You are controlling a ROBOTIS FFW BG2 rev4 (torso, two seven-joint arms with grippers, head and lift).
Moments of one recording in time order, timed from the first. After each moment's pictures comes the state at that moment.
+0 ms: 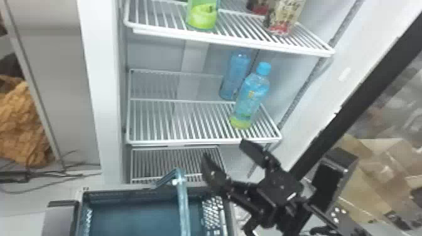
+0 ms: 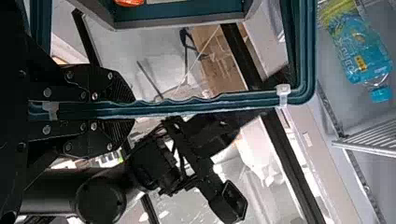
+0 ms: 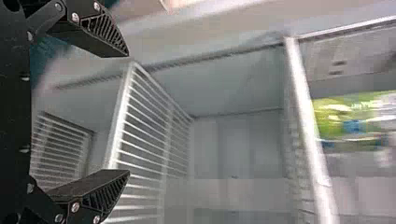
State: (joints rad) left arm 0.44 0.22 -0.11 -2.35 1.31 1.28 -0.26; right arm 0.73 -0.12 -0.11 -2.64 -0.19 0.52 0.35
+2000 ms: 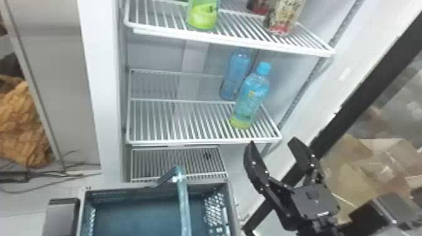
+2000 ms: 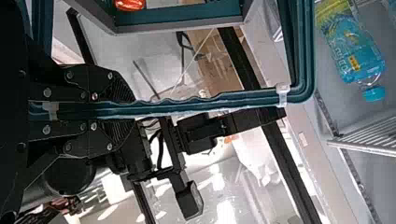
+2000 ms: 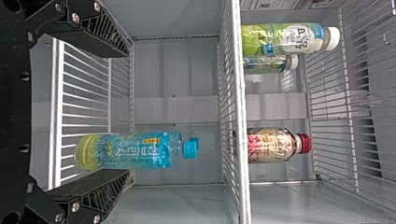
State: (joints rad) left arm 0.43 0.22 -0.11 -2.35 1.31 1.26 -0.26; right arm 0.85 -0.04 -0.13 -2.46 -0.17 -0.04 0.15
